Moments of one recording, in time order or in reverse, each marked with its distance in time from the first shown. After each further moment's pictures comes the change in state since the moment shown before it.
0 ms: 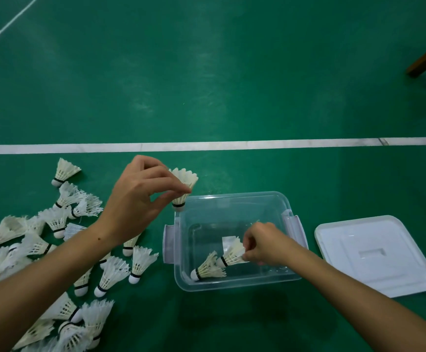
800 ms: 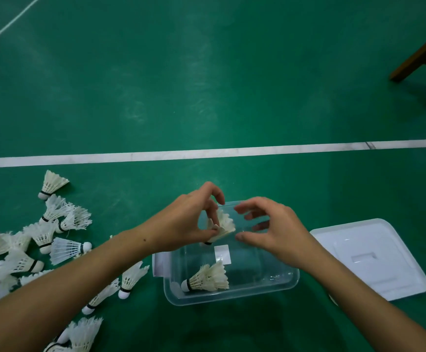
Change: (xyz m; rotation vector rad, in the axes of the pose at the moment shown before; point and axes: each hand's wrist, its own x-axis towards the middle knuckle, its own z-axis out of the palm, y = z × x) left_hand 0.038 0.052 0.054 -0.336 -0.487 -0.114; right_hand -0.051 -0.014 -0.054 0.397 0.425 -0.249
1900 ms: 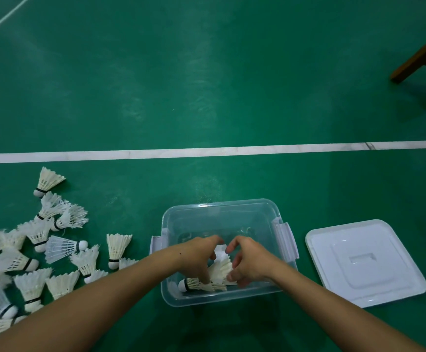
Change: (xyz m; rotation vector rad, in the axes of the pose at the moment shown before) left_hand 0.014 -0.042 0.091 0.108 -0.558 -0.411; right_hand 0.009 0.058 0.072 0.018 -0.416 0.530
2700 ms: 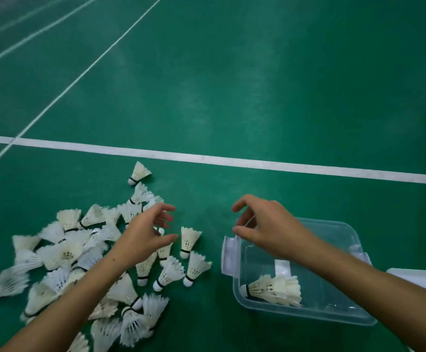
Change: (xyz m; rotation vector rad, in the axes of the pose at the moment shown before) left_hand -0.186 -0.161 -0.020 -0.363 0.914 -0.207; right_hand -0.033 -0.173 0.010 -0.380 0.228 -0.618
